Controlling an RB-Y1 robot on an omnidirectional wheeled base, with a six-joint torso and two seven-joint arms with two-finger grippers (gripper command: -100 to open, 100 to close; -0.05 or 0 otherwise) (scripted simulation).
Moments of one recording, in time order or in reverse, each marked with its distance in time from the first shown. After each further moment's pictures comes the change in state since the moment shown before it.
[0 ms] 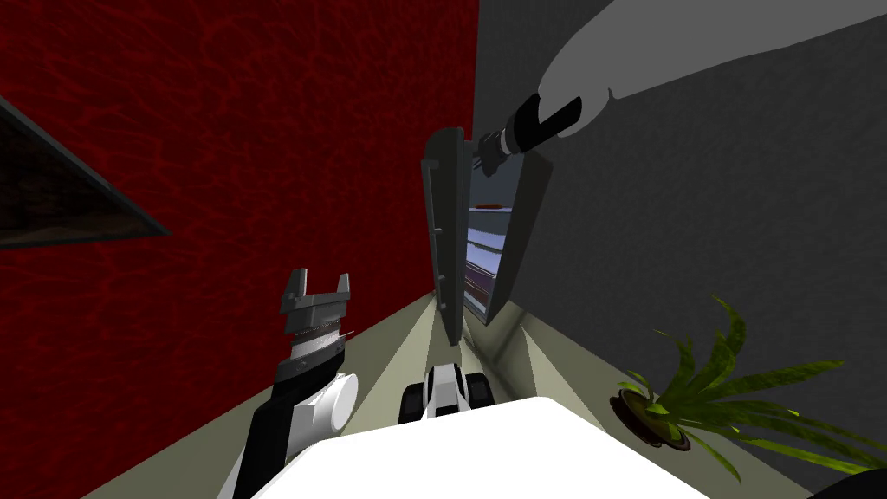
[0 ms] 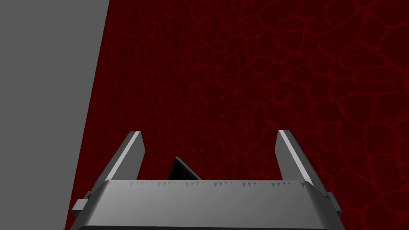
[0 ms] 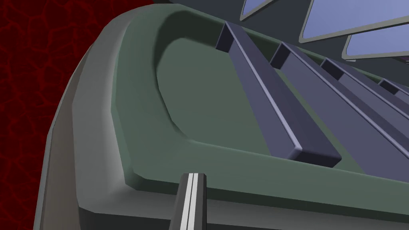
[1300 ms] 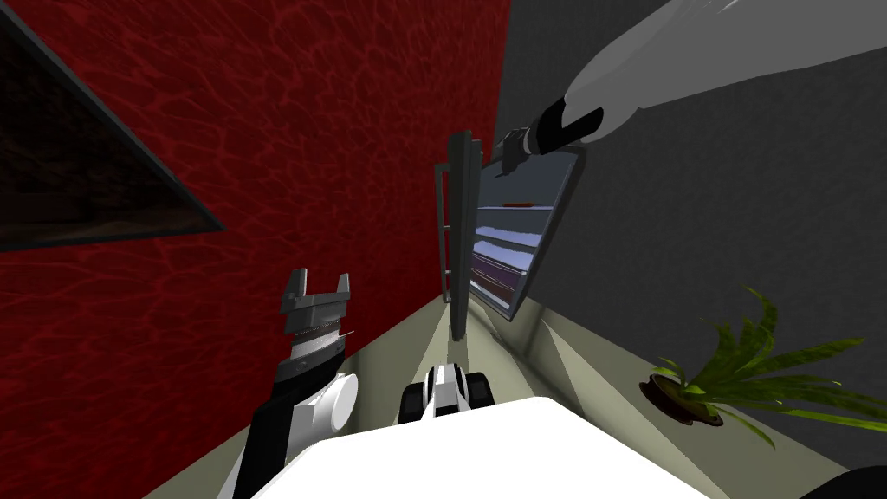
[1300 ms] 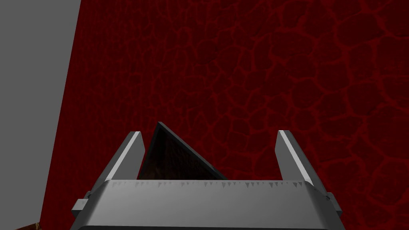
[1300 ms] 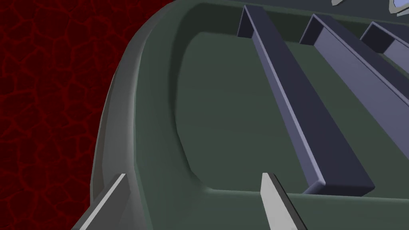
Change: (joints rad) left arm 0.000 0.000 0.000 0.000 0.000 0.000 0.000; right arm 0.032 0.087 0.066 0.055 -0.027 0.085 -0.119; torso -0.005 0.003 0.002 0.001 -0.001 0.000
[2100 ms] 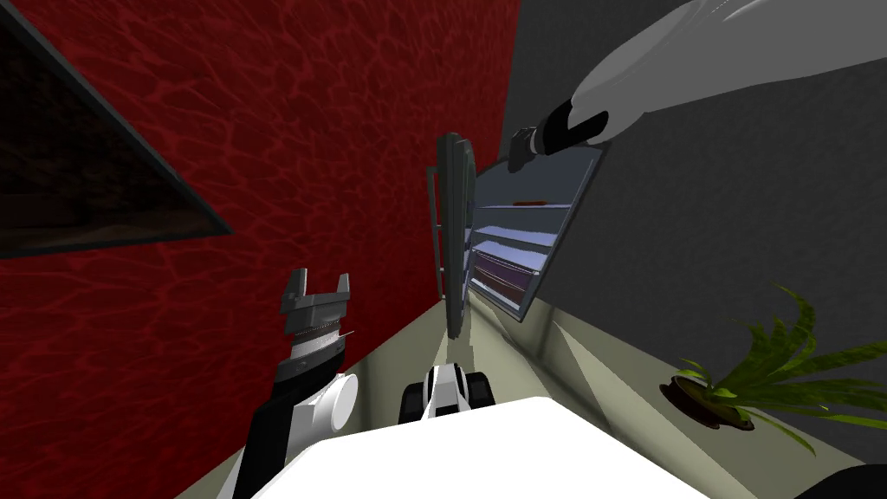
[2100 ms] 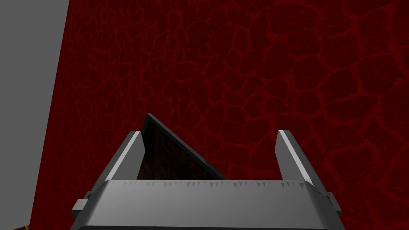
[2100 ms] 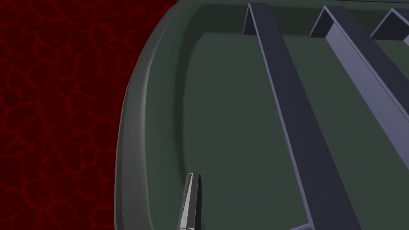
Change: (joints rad) left arm 0.000 0.000 0.000 0.000 0.000 0.000 0.000; right arm 0.026 0.017 0.012 0.045 -0.015 0.018 -0.038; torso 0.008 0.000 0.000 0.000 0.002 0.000
